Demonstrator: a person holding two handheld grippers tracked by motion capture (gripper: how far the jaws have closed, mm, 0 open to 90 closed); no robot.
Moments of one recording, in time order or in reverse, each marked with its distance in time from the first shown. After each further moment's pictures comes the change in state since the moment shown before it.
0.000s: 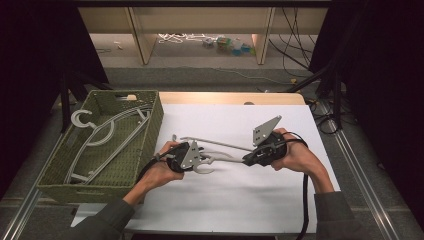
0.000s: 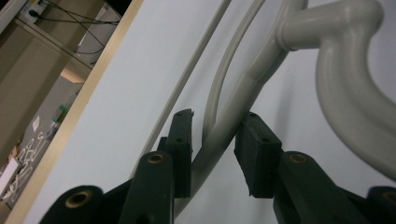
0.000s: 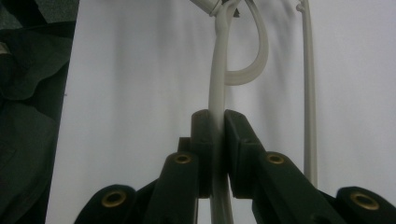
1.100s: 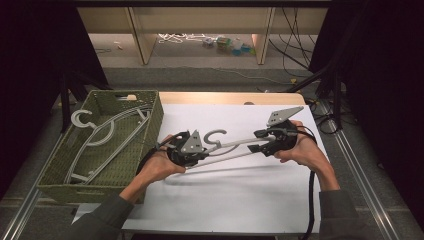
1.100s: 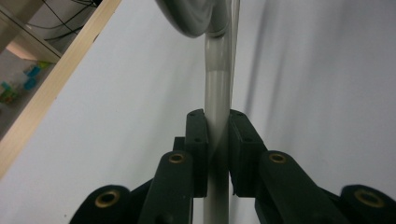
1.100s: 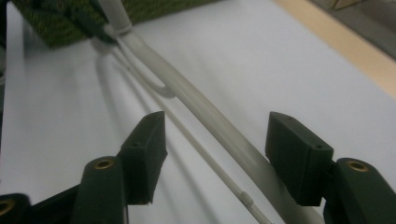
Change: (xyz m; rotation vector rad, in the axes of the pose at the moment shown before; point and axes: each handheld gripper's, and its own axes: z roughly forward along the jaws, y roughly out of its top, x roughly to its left) left arm 0.019 0.034 -0.027 0.025 -0.152 -0.216; right arm -0.023 -0.020 -0.021 -0.215 -0.216 0.270
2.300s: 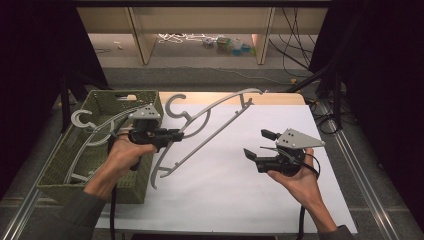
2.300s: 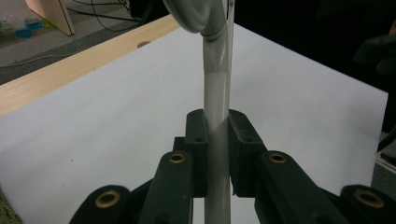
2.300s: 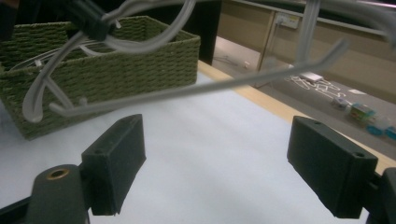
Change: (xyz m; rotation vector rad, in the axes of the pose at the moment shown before) left arm 0.044 -0.013 -0.086 -0.205 -0.013 -0.484; right arm 0.080 -0.014 -0.021 -0.373 -0.280 0.054
